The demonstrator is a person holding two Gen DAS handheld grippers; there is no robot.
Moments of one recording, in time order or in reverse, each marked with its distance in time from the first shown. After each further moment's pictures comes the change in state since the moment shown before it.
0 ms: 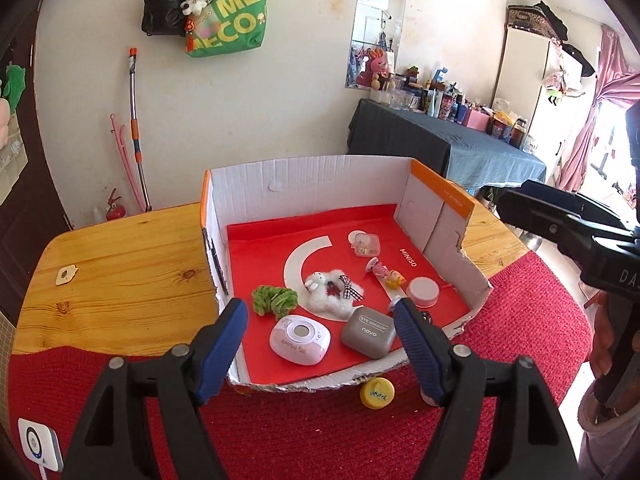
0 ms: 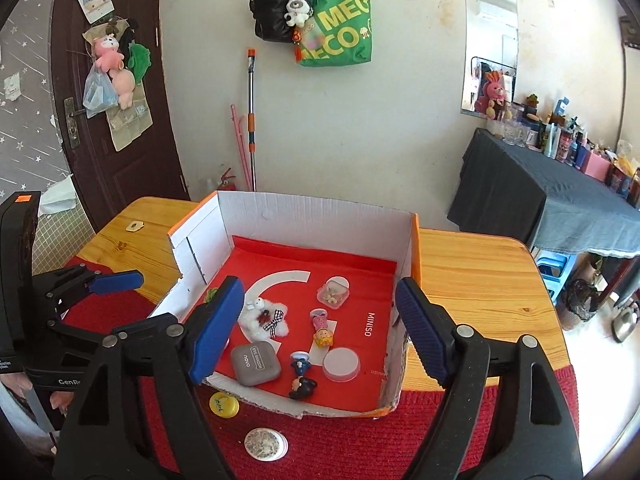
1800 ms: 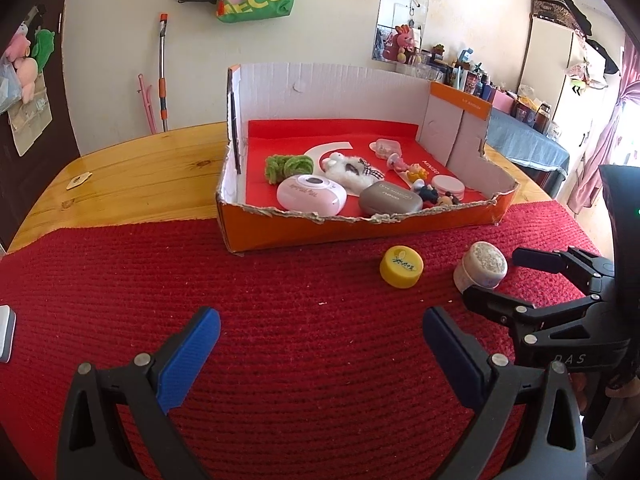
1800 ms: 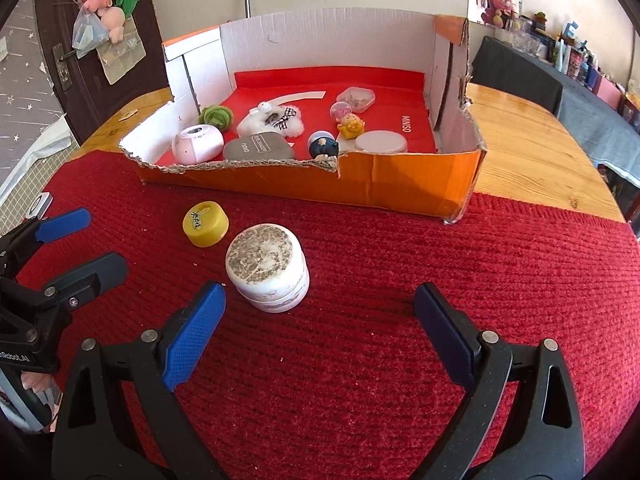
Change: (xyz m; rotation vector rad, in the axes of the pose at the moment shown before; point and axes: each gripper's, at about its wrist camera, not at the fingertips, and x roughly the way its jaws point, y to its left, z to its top) left arm 0.025 -0.011 -0.110 -0.063 0.060 0.090; right arm 0.057 0.017 -0.145 0.018 0.290 0.003
